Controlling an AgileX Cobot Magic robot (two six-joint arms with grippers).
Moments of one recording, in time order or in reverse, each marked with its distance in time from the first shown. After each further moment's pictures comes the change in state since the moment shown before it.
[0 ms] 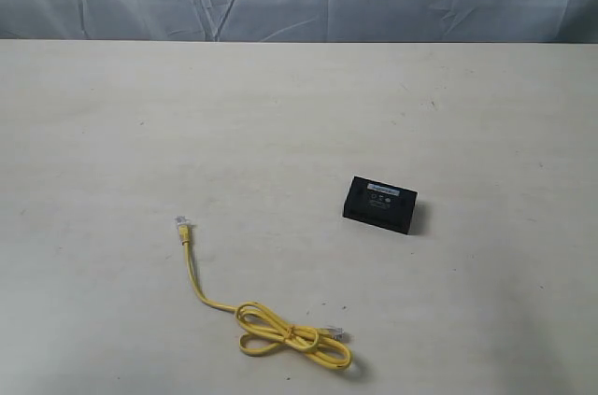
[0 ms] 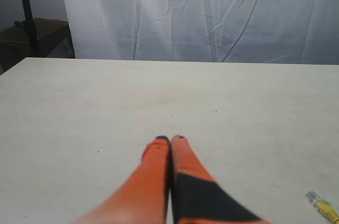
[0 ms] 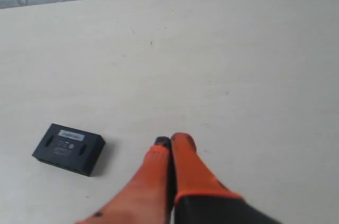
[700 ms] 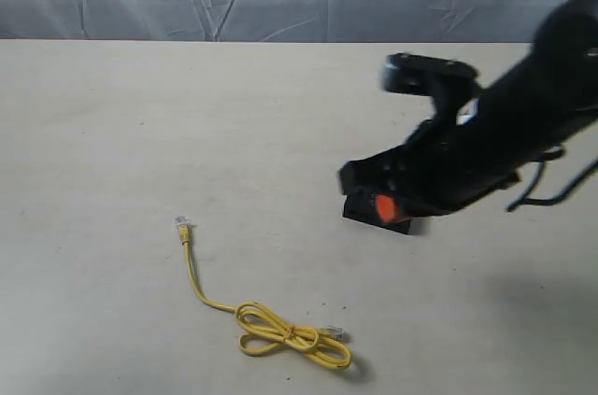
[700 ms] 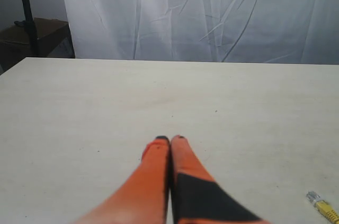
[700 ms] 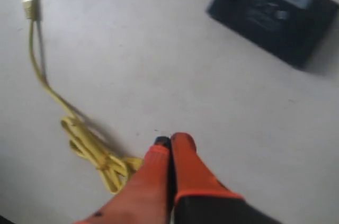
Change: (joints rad) left arm 0.000 0.000 0.000 0.000 0.000 0.000; right arm 0.519 0.865 -0.453 0.259 0.237 0.023
